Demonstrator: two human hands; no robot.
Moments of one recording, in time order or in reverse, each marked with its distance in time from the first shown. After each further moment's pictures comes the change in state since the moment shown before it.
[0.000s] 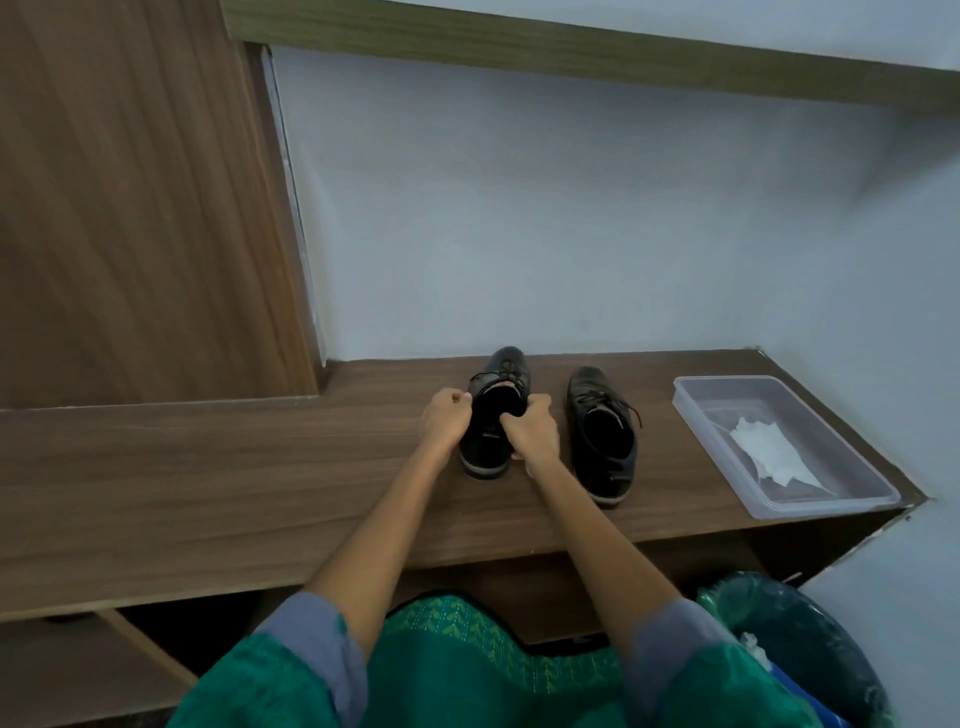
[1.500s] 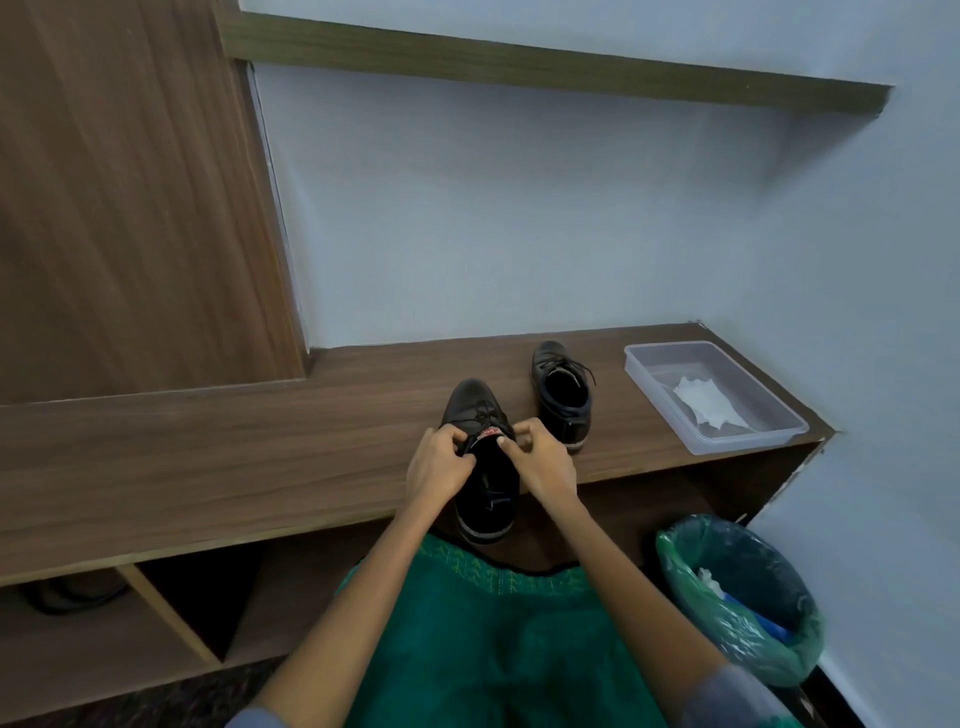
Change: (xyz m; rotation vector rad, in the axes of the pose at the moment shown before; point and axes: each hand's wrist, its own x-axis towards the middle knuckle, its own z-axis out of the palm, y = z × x) left_hand -0.129 -0.033 -0.001 0.349 -0.037 0.199; right_hand -0.107 0.074 -0.049 -0.203 0.030 -0.265
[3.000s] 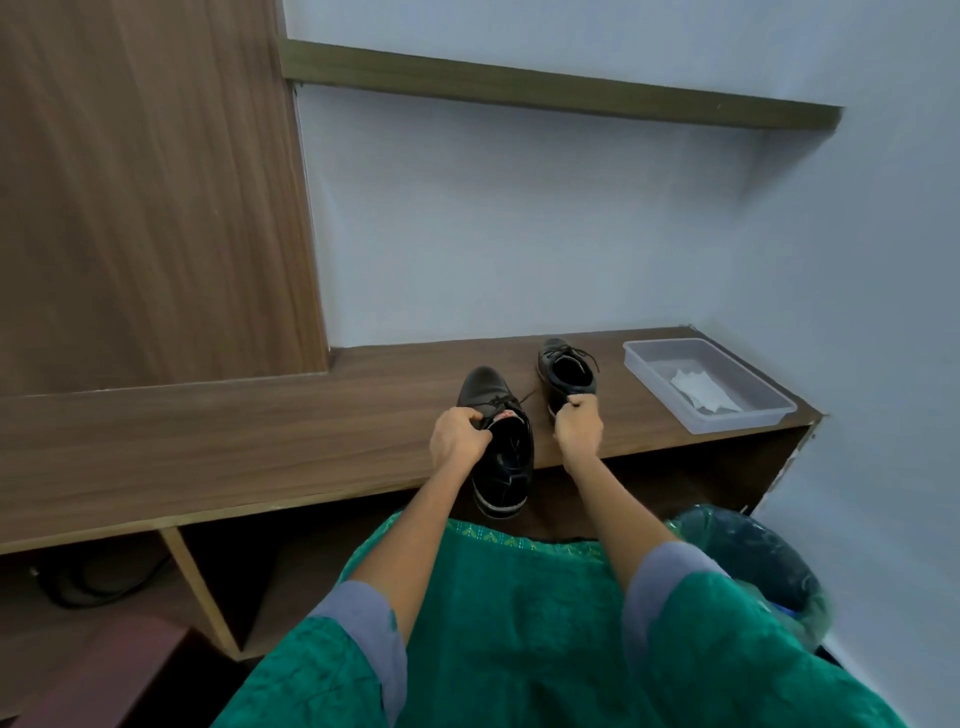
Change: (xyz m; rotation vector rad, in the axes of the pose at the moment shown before) left_hand -0.022 -0.003 -0.001 -0.094 0.071 -0.038; right_hand -0.010 -0.009 -0.006 0.453 0.310 0.362
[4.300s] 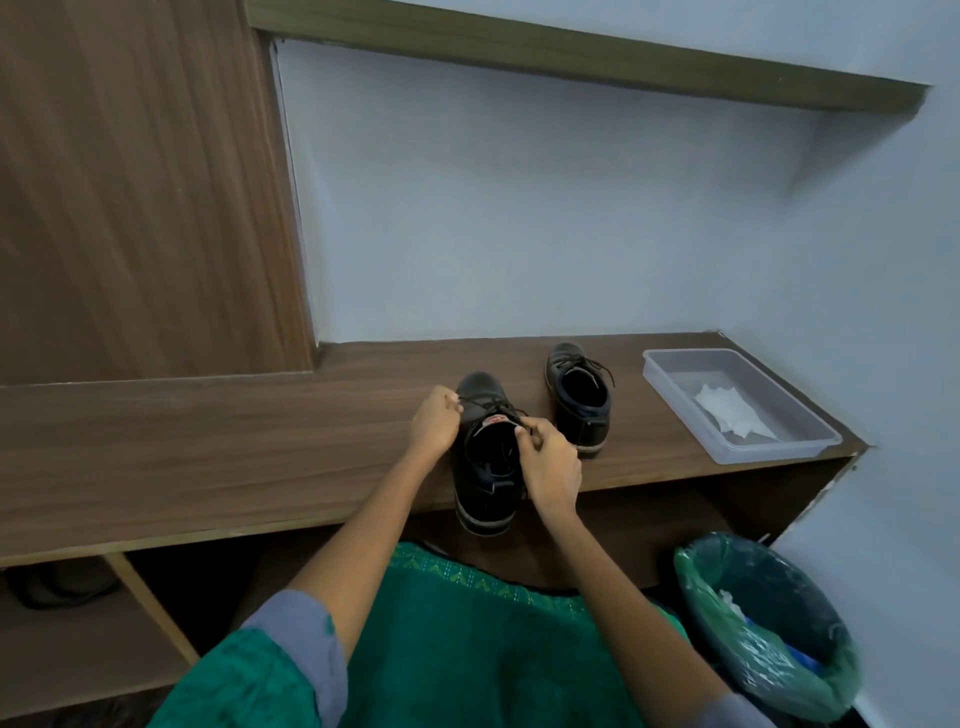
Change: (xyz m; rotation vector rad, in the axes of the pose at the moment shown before) left_hand 0.091 -0.019 0.016 -0.223 -0.010 -0.021; right_hand 0.014 0.029 0.036 -0.297 -0.071 -0.408
